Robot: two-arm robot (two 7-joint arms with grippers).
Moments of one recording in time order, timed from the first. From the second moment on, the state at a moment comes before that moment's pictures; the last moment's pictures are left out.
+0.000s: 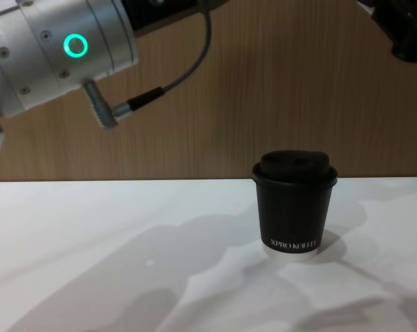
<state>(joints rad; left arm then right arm) -0.41 0.33 0.44 -1.68 -0.83 0.09 -0.64 0.05 0.38 -0.22 -1.81 0.34 -0.39 0.48</state>
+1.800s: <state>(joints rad) -0.46 0.28 0.46 -1.60 -0.87 0.06 -0.56 0.05 0.38 -0.22 -1.81 0.34 -0.39 0.48</state>
